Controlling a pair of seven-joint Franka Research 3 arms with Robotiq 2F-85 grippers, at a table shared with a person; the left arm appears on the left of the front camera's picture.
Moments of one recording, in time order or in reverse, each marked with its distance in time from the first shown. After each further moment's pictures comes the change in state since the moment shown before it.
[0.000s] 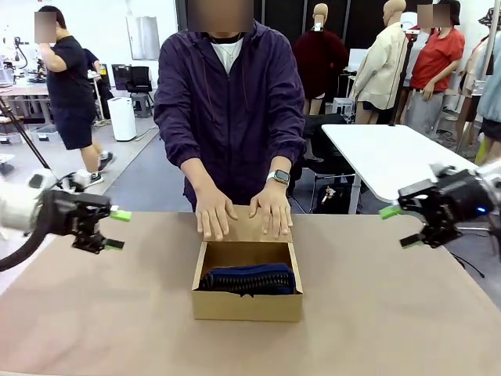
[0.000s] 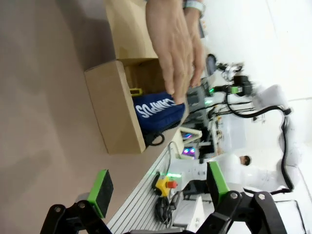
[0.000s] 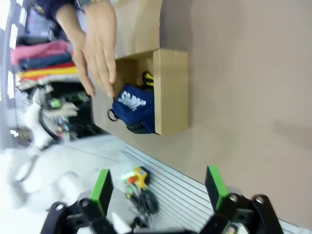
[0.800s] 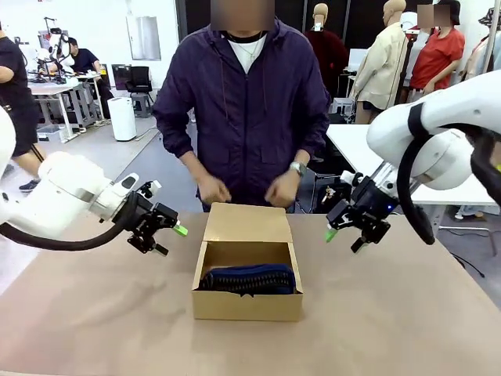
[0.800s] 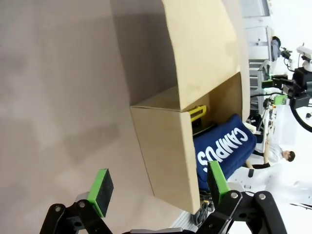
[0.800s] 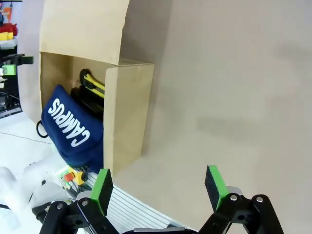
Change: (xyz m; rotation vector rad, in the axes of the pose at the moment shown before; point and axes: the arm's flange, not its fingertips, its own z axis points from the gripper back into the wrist) left arm 0.086 0.022 -0.120 0.294 0.151 0.015; right arm 0.082 0.028 -0.121 -0.347 0.194 0.161
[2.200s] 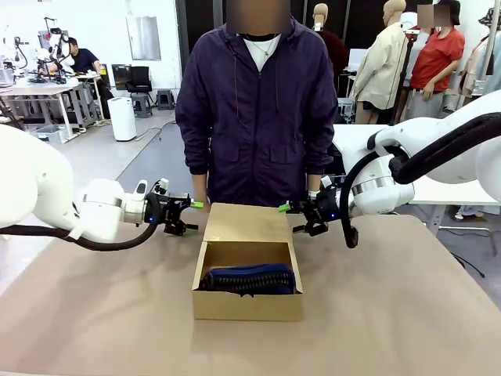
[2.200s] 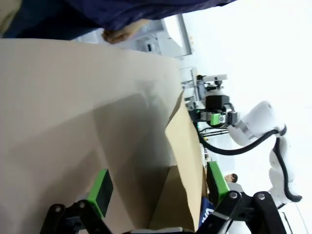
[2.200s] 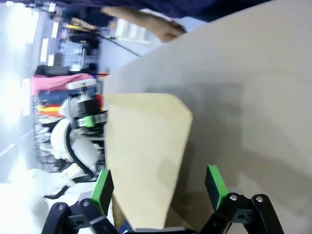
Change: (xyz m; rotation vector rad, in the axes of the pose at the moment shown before) left arm 0.148 0.095 -0.075 -0.465 -0.206 -0.004; right arm 0.151 -0.040 -0.129 0.577 -0.344 -0.174
